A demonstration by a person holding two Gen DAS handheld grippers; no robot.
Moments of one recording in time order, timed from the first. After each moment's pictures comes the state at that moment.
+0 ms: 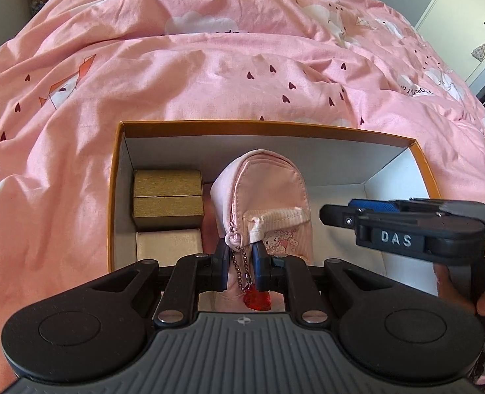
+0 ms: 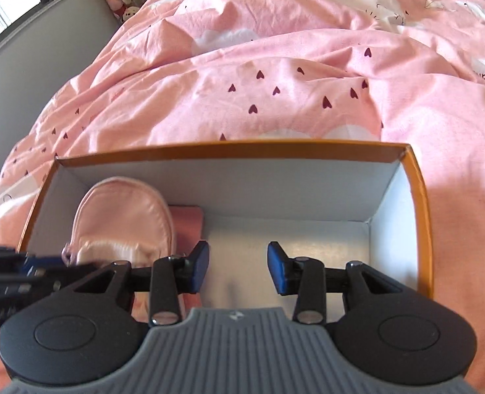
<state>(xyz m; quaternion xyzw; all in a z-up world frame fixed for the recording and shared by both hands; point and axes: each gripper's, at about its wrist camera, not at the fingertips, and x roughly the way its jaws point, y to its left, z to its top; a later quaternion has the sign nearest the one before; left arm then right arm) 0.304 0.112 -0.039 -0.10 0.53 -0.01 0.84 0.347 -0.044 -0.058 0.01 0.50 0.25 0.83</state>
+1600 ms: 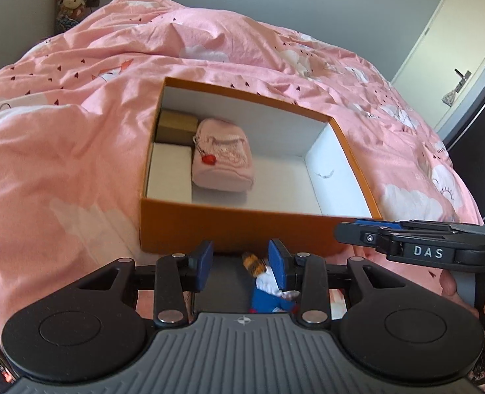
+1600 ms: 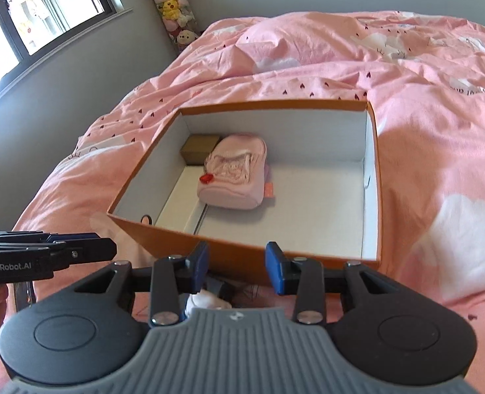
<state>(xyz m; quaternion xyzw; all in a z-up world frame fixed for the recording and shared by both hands) 0.107 0.084 0.003 -0.16 0.43 -0.02 0.89 0.158 -0.120 0.006 0.01 0.44 0.32 0.84</state>
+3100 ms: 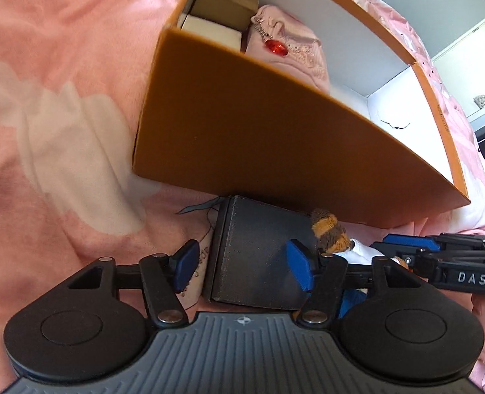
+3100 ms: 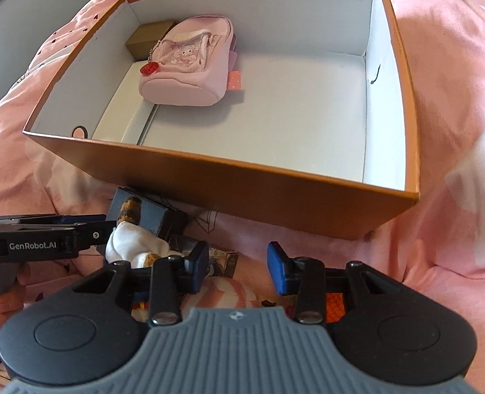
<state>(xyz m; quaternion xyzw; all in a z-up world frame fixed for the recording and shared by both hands) 0.153 0.112 -0.119 -0.26 0.53 -0.01 0.81 0.195 -0.098 -0.079 -0.06 0.57 0.29 0.77</state>
